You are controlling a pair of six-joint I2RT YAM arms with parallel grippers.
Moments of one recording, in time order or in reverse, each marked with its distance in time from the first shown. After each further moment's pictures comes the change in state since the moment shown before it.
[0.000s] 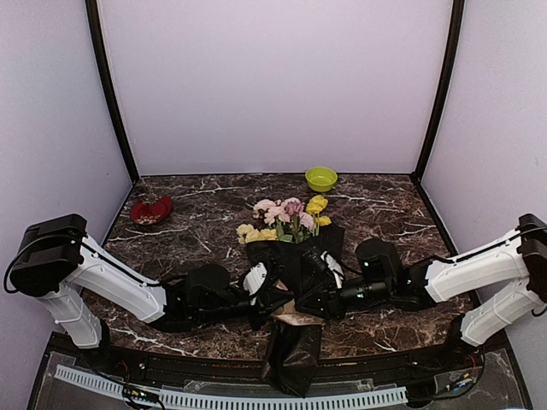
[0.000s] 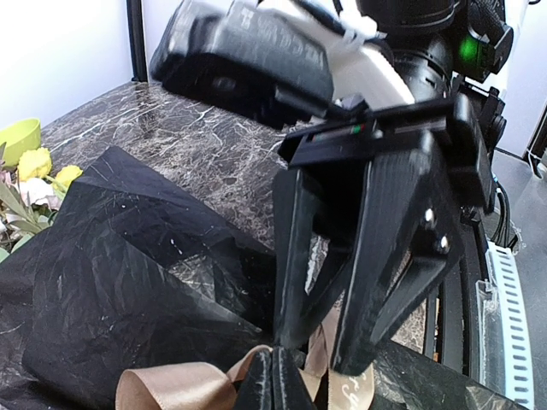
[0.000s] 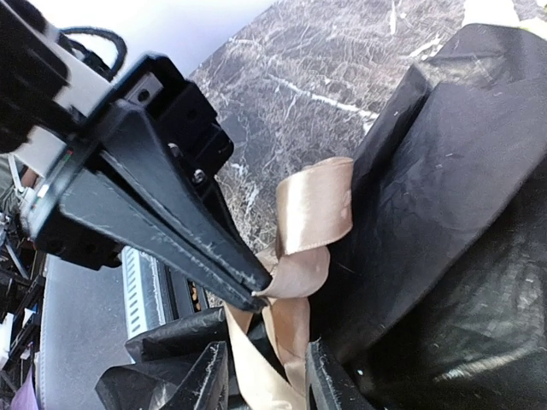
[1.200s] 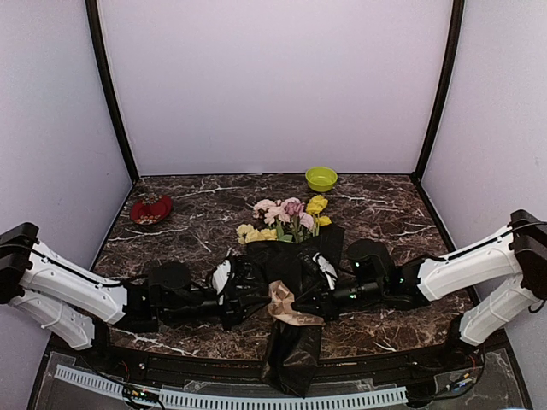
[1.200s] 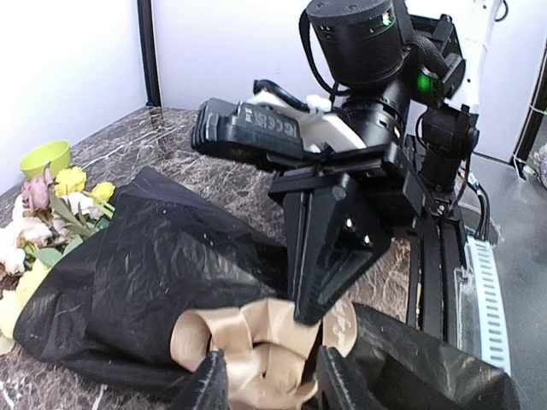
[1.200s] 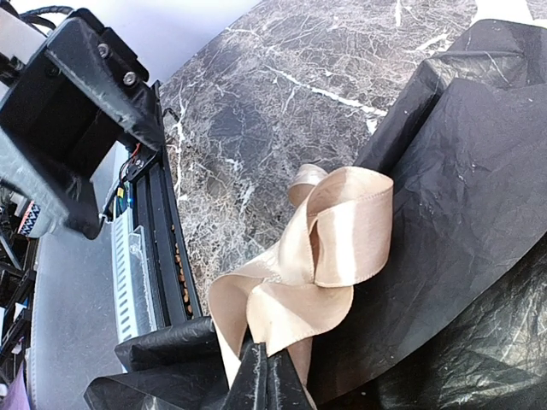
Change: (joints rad) left arm 0.002 -0.289 -0.155 -0.077 -0.014 0.035; right arm 0.027 0.077 0.055 -0.018 0.019 -0.026
